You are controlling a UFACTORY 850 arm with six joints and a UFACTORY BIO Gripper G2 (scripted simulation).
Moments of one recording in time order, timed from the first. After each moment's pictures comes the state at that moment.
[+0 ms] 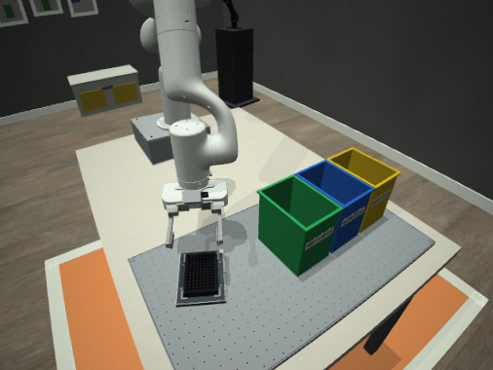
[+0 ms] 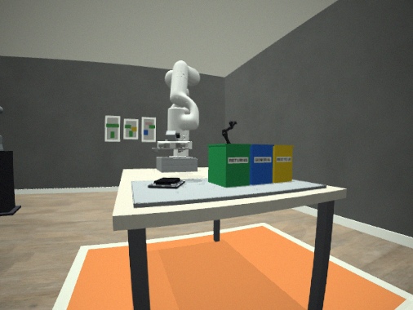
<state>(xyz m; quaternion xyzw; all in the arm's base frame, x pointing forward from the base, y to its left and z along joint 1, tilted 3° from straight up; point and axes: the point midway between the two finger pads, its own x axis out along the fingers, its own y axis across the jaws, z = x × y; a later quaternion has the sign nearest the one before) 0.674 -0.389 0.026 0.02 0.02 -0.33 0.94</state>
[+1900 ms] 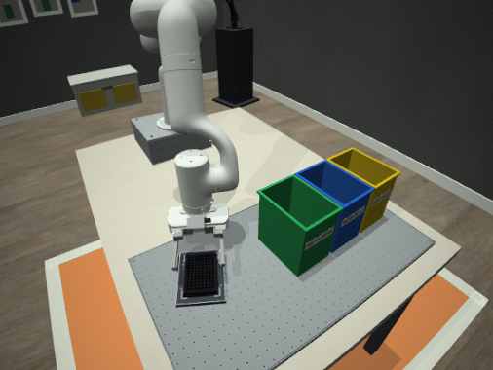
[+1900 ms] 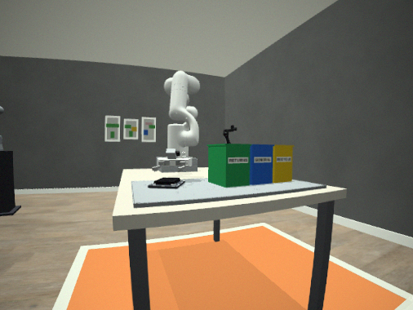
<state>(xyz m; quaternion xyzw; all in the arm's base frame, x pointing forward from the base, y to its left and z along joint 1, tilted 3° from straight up) 0.673 -0.386 -0.057 0.02 0.02 -0.33 0.94</state>
